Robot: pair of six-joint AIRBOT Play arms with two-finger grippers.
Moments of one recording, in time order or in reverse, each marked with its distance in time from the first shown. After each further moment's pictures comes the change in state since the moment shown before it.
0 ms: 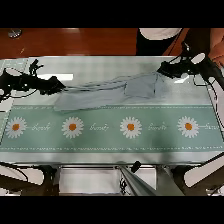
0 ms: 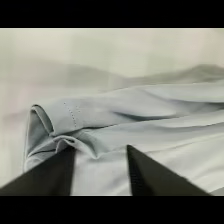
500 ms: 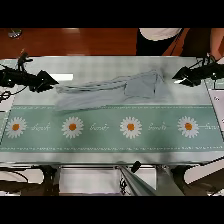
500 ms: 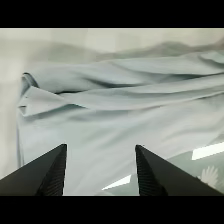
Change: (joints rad) left arm 0.069 0.110 0.060 0.008 -0.203 -0.003; right arm -0.222 0.021 0.002 0.014 0.325 -0.038
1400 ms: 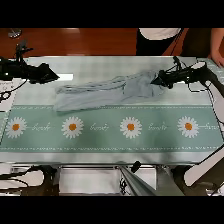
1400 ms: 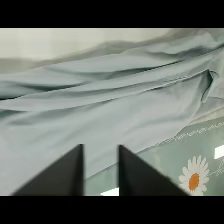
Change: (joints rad) left arm -0.103 0.124 0.002 0.001 0.019 0.000; right arm 0.169 -0.136 0.000 0.279 0.007 -0.093
